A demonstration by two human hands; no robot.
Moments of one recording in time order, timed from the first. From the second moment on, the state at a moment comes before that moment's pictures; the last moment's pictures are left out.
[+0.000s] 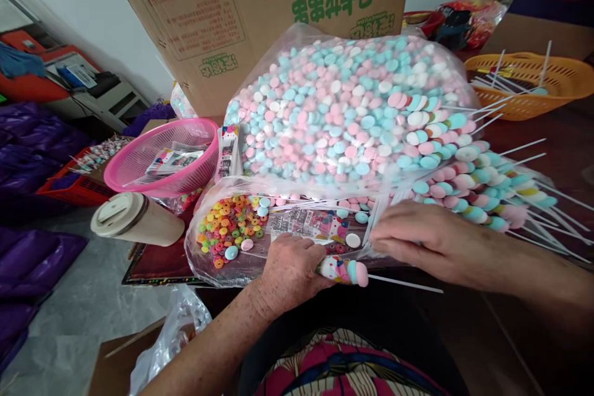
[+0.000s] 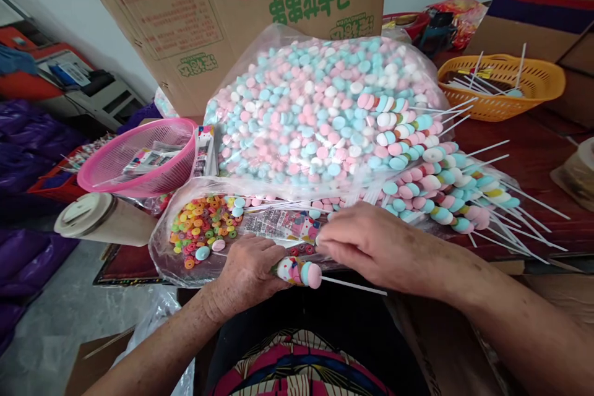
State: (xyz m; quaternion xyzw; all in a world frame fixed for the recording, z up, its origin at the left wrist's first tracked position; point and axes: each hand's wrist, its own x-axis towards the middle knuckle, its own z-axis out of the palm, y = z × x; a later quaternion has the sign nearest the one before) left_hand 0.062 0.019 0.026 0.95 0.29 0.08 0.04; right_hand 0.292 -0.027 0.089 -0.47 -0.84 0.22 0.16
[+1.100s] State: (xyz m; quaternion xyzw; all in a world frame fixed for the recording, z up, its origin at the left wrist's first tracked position) left_hand 0.076 0.025 0.039 0.84 0.34 0.05 0.42; right_hand 0.294 -0.028 0.073 -0.50 -0.81 0.28 0.14
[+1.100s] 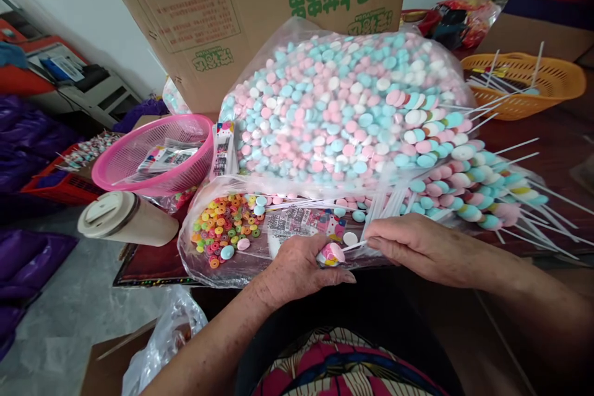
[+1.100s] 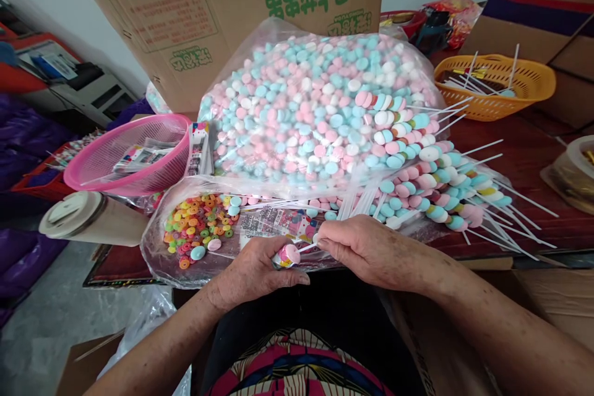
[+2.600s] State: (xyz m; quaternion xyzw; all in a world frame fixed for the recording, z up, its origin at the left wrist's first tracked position) left_hand 0.055 -0.021 0.021 0.69 0.45 0.15 0.55; right_hand 0.214 -0.056 0.007 -0.54 -0.61 0.49 0.33
